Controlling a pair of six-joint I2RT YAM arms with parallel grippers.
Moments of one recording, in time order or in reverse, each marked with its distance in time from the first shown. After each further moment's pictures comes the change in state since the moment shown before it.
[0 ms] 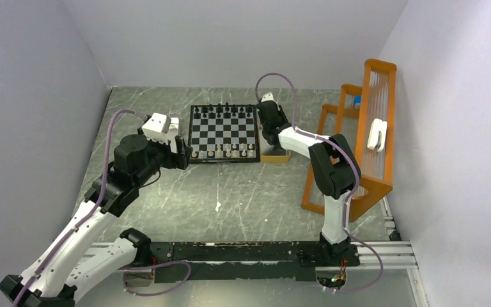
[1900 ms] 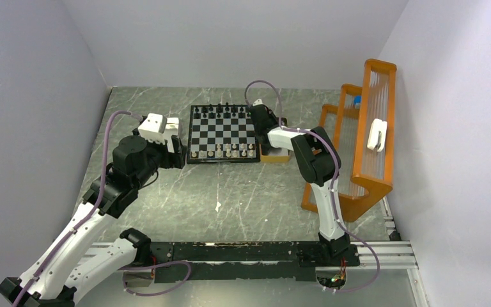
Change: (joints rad) left arm 0.000 -0.017 0.000 -0.021 -0.094 -0.008; right arm -0.004 0.266 0.161 0.050 0.061 -0.150
